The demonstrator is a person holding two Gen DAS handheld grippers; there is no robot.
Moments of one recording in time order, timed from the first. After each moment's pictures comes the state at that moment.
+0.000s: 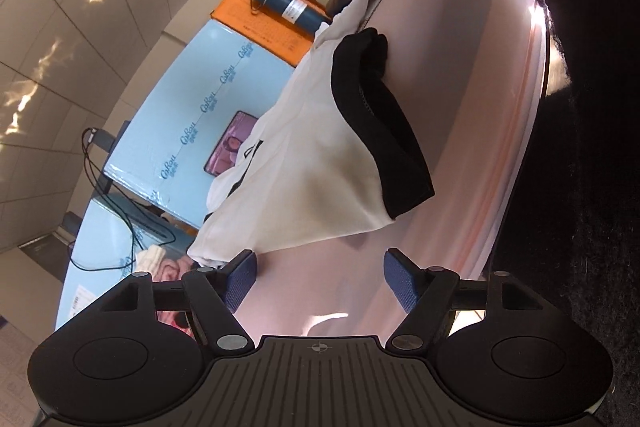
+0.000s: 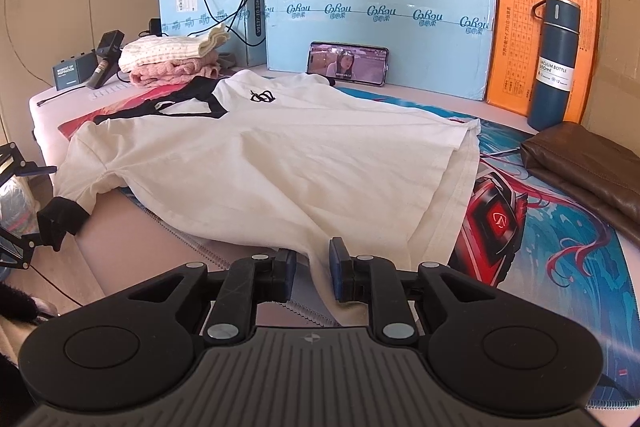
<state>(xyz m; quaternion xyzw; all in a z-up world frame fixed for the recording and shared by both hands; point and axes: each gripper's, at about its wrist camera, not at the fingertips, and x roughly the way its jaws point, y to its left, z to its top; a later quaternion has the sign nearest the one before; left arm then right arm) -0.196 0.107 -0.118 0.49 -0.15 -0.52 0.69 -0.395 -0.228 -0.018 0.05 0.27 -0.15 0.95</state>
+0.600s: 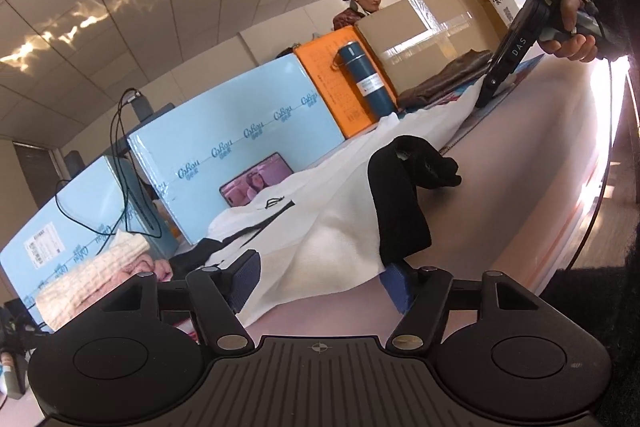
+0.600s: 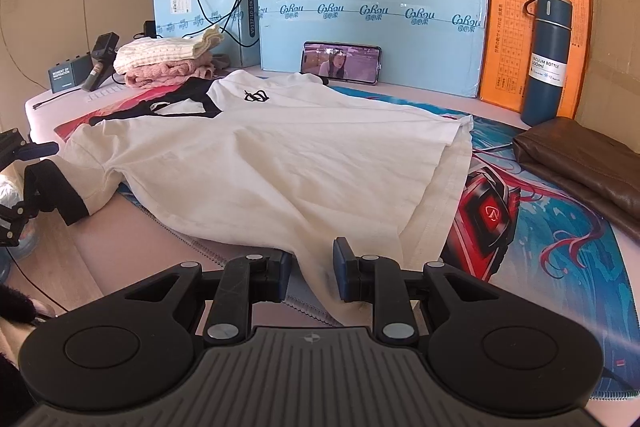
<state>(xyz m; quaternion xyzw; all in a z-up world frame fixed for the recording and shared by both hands) -0.179 0.094 -0.077 0.27 -0.06 -0.59 0.75 -0.399 -0.230 -0.020 0.05 0.27 -0.16 0.95</state>
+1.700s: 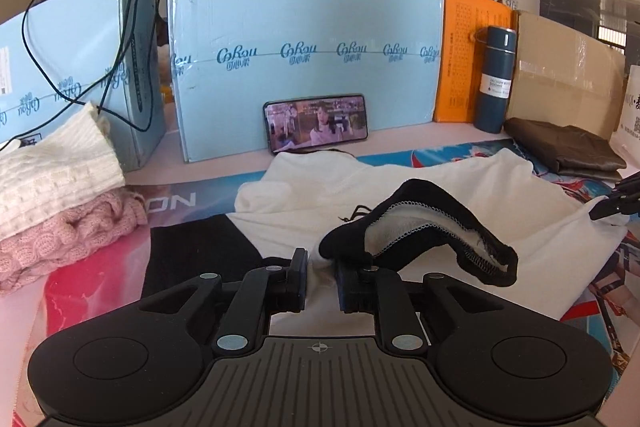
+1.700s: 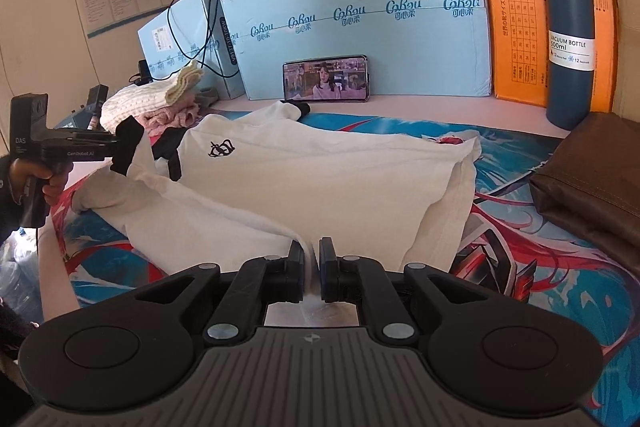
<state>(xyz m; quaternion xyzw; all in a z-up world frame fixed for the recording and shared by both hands) 0.026 -0.080 -0.004 0.15 0.24 -0.56 0.78 -0.342 -0.346 -0.004 0.15 0.25 -0.11 0.95</state>
